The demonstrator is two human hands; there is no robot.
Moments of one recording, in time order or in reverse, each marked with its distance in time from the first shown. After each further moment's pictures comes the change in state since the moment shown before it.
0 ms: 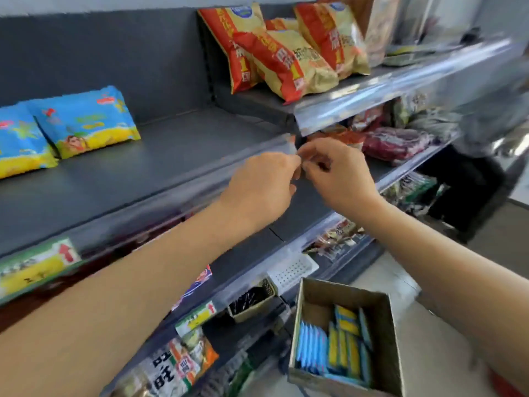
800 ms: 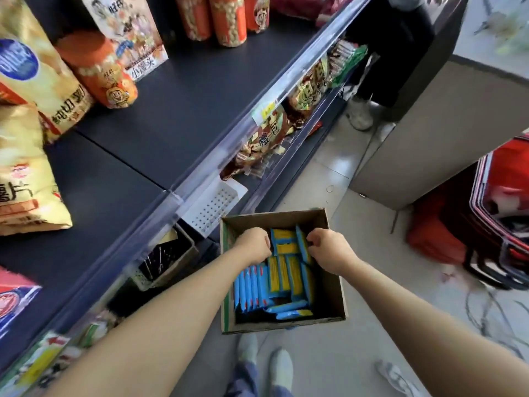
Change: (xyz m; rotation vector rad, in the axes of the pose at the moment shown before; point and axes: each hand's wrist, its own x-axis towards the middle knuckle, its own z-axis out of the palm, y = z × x) left_hand 0.006 0.034 0.421 -0.386 -1.006 -0.364; right_hand -0.204 0.322 0.091 -0.203 -0.629 1.037
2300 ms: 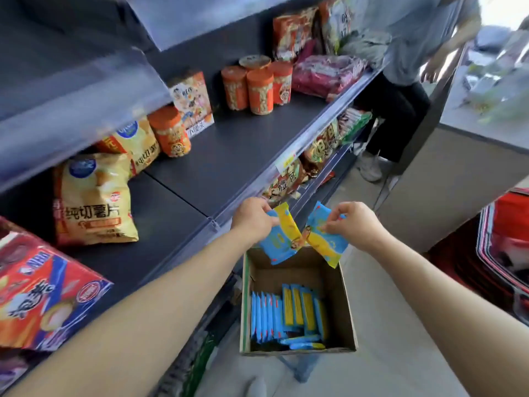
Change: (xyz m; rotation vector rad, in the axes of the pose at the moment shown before) left_hand -0.100 0.038 -0.114 -0.275 0.516 0.106; right_hand -0.068 -0.077 -0.116 0.241 0.263 -0.172
